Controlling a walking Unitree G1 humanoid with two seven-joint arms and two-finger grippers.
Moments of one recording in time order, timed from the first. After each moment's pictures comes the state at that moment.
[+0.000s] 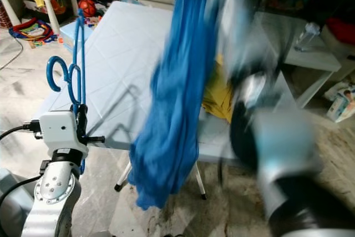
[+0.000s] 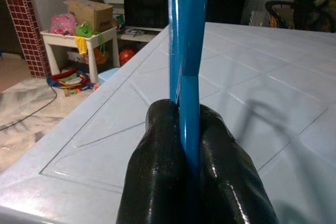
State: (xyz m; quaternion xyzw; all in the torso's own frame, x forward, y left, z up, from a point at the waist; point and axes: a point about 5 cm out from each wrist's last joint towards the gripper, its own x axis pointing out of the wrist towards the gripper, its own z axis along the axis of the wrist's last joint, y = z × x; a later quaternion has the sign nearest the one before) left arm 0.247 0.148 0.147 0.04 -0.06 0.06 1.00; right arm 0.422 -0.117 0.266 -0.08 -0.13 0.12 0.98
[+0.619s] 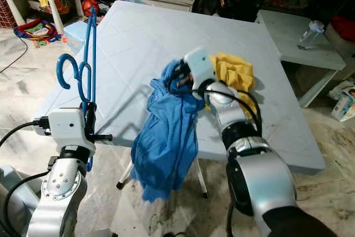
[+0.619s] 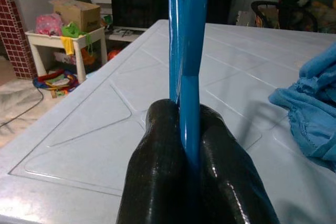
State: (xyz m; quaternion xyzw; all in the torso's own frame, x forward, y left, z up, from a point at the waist) left arm 0.253 0.137 0.146 0.03 -0.06 0.03 1.00; right arm 0.400 -0.112 0.181 -0.14 -0.02 0.27 0.95
